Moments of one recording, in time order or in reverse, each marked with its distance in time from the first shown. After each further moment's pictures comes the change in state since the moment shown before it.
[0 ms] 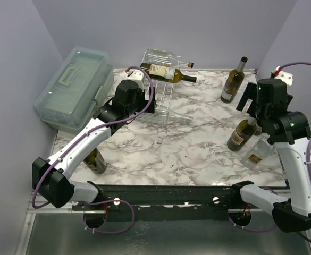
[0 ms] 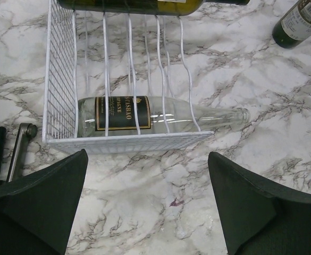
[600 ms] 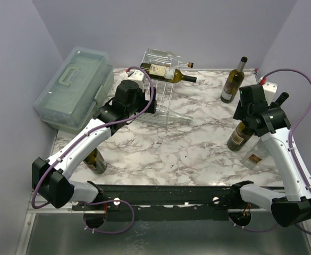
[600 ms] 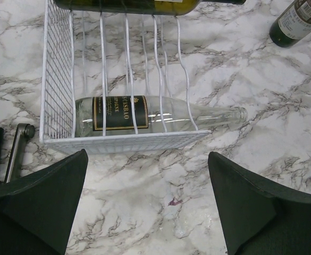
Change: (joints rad) left arm -0.006 -0.003 0.000 0.000 0.004 -0.001; right arm 0.000 0.050 -0.210 -0.020 0.127 0.079
